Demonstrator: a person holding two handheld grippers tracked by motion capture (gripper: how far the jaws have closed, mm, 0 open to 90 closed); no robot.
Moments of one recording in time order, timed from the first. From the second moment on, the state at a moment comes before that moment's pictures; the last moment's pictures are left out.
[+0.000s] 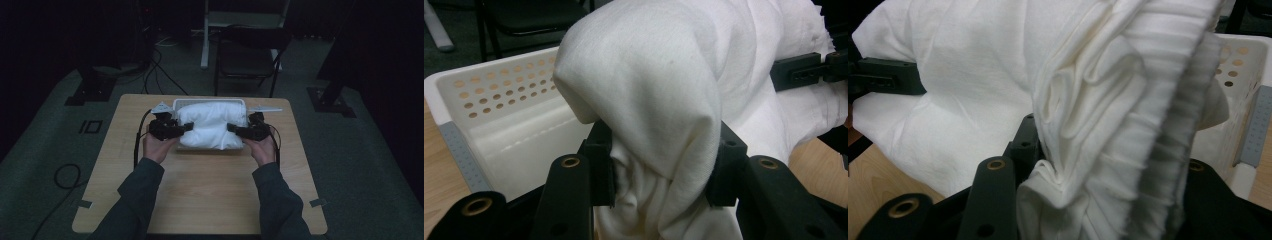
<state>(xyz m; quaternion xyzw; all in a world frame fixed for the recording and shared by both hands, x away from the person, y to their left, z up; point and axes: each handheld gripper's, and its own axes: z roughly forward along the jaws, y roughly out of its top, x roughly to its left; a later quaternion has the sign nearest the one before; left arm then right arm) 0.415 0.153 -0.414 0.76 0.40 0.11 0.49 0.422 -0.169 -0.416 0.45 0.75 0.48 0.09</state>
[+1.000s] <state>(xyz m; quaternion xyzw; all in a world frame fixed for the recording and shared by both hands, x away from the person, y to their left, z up) 0.437 0.148 -0.405 0.77 0.40 0.12 0.49 0.442 -0.168 -0.411 0.46 0.74 0.47 0.10</state>
